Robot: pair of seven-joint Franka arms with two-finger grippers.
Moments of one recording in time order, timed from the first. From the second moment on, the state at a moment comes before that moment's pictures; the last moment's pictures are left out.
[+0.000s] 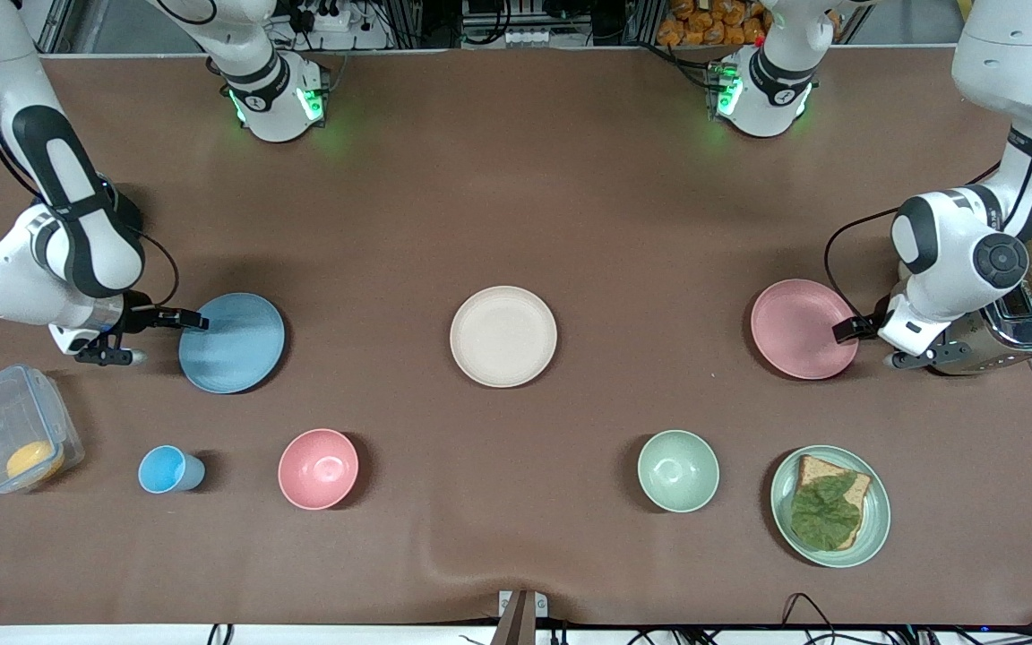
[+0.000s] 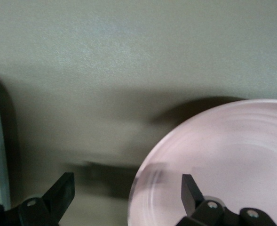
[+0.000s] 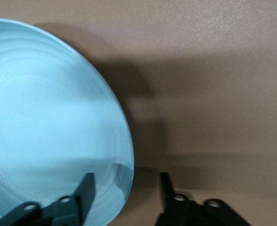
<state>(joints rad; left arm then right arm) 0.09 0.39 0.07 -2.23 0.03 2.61 0.00 -0.29 0.44 0.01 -2.14 0.25 2.33 -0.38</state>
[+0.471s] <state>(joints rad) 0.09 0.39 0.06 -2.24 0.03 2.61 0.00 -0.29 0.43 0.01 -2.14 0.25 2.32 -0.38</state>
